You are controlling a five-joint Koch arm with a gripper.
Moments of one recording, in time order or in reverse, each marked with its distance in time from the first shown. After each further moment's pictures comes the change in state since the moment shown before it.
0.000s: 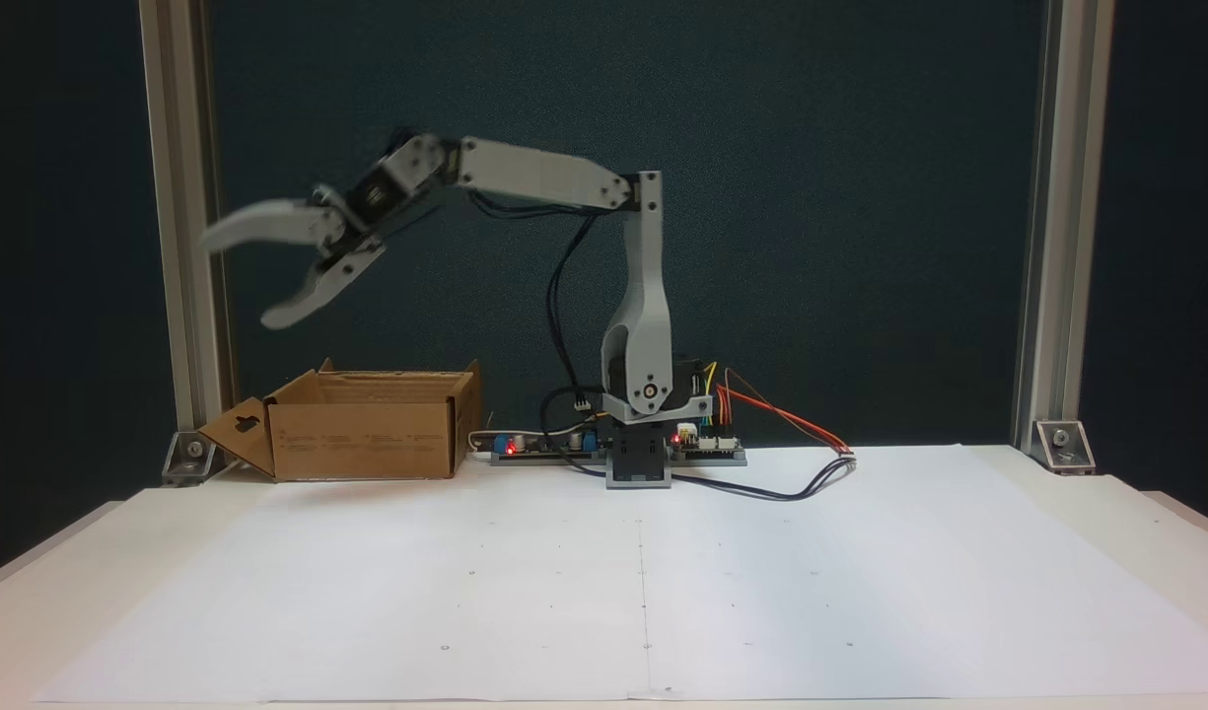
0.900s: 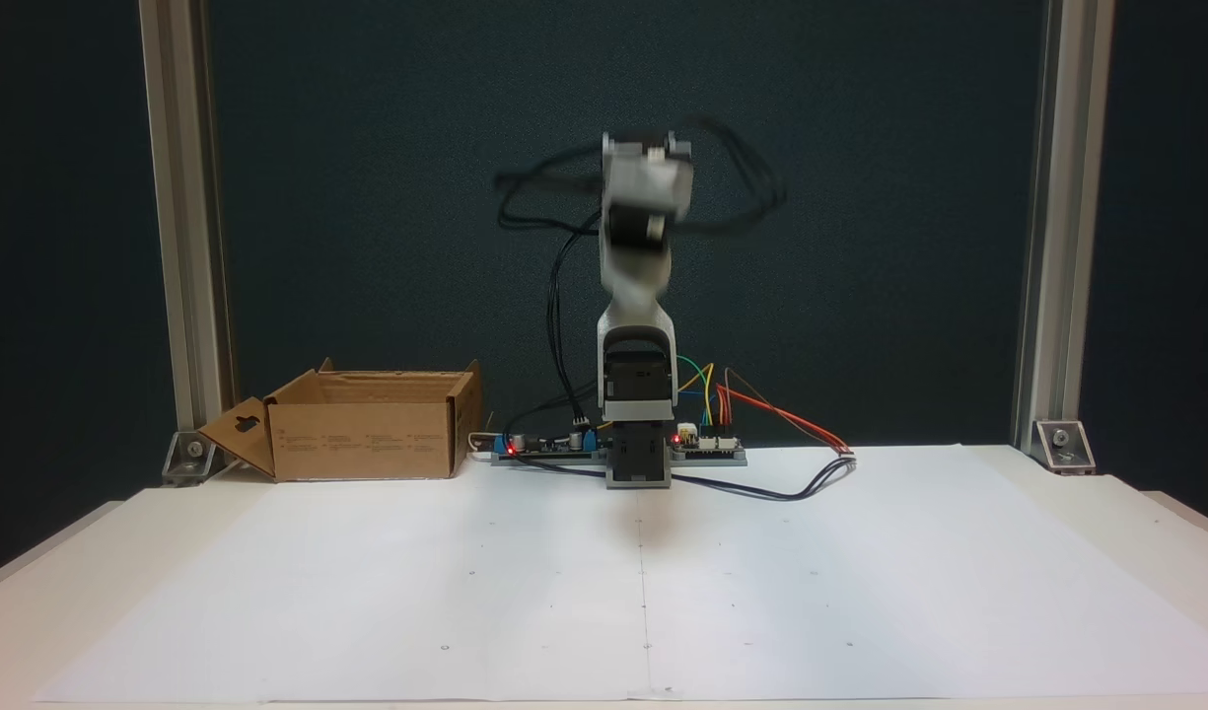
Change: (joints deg) arm -67.1 33.6 34.5 -10.1 0.4
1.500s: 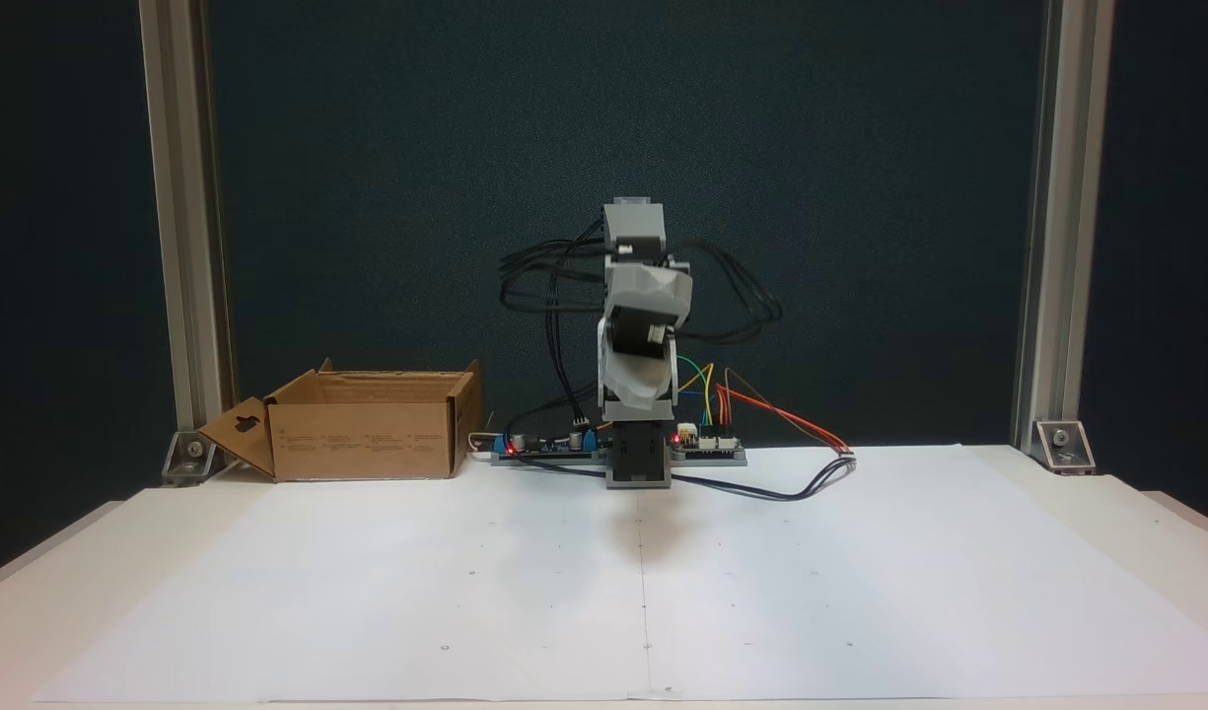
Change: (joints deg) arm -0.2 4.6 34.4 -42.2 0.0
